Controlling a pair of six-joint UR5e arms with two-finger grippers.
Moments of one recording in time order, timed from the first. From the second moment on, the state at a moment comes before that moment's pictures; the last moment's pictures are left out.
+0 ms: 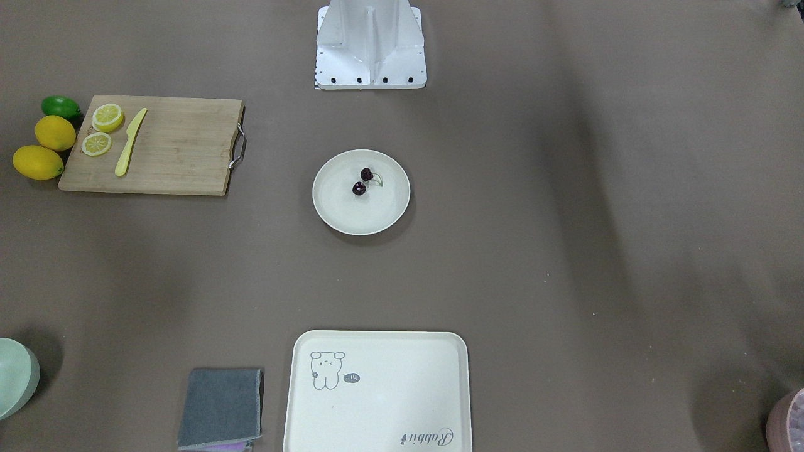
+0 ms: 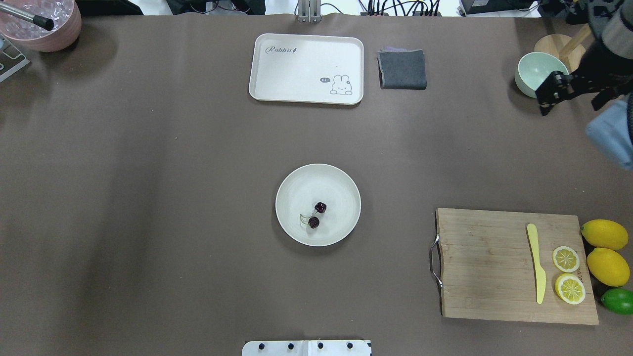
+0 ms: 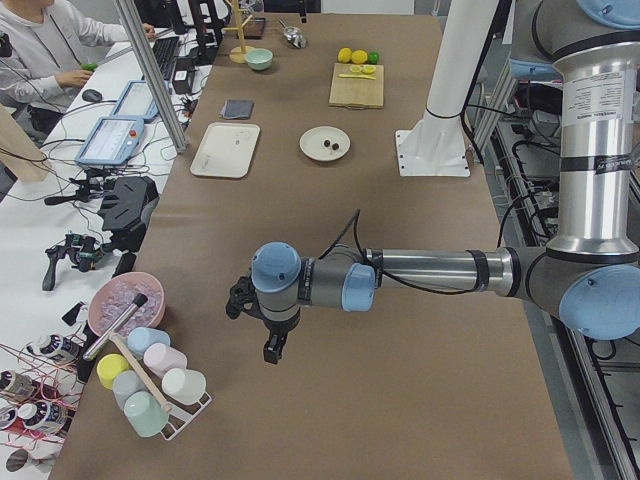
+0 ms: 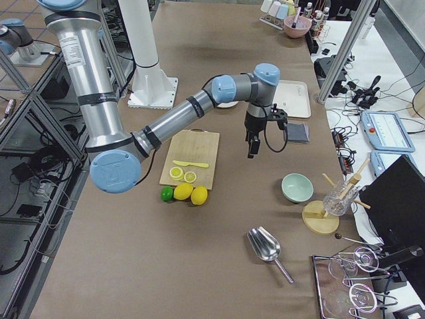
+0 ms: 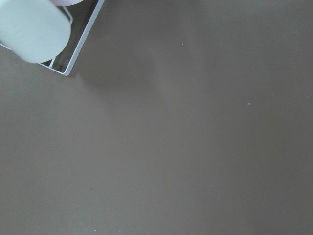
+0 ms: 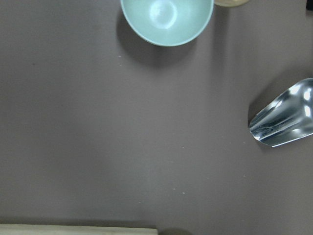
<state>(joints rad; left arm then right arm) -1.59 -1.50 -1.62 -1.65 -2.36 0.18 1.32 -1.38 1.90 -2.02 2.19 0.20</state>
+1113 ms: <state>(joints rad) -1.67 -1.56 -1.51 -1.54 -2.36 0.26 1.51 -1.52 1.63 -1.69 2.28 -0.08</state>
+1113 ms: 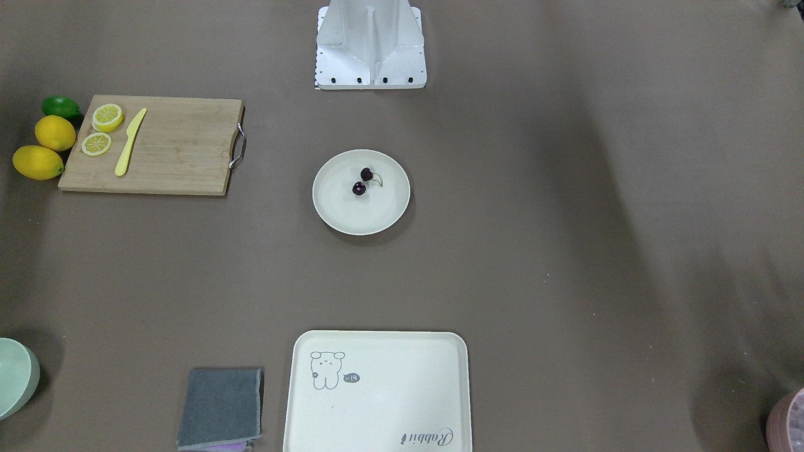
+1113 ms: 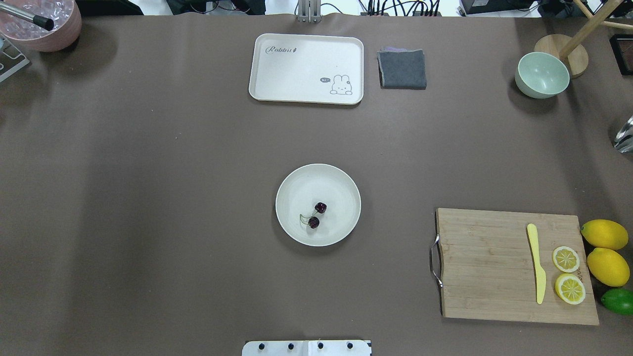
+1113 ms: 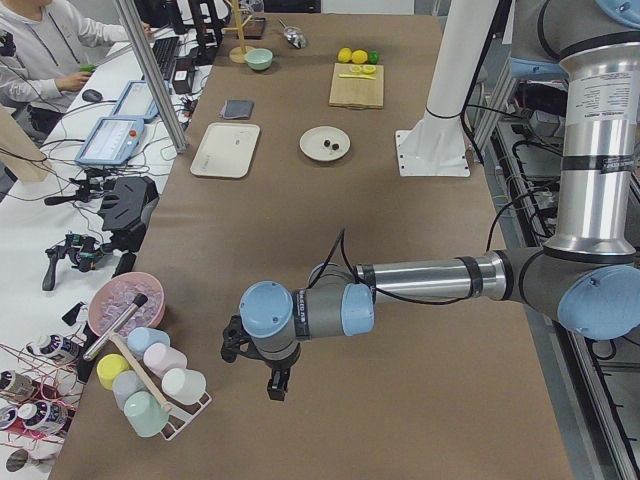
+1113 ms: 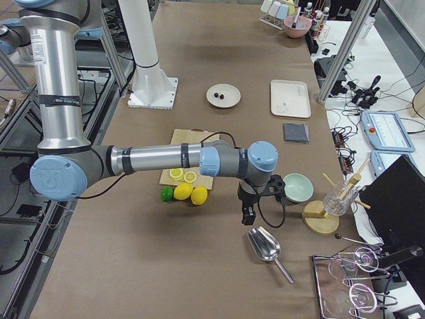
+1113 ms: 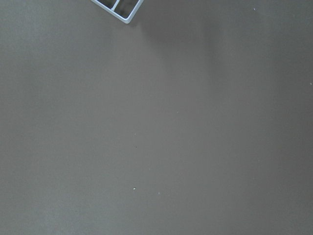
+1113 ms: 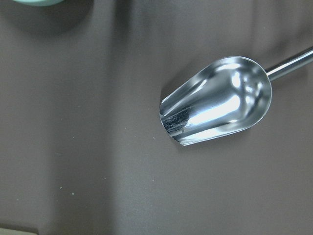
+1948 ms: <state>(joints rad) -1.71 -1.62 -1.50 -1.56 -2.25 0.25 1.52 -1.51 1.64 -1.69 2.25 -0.08</state>
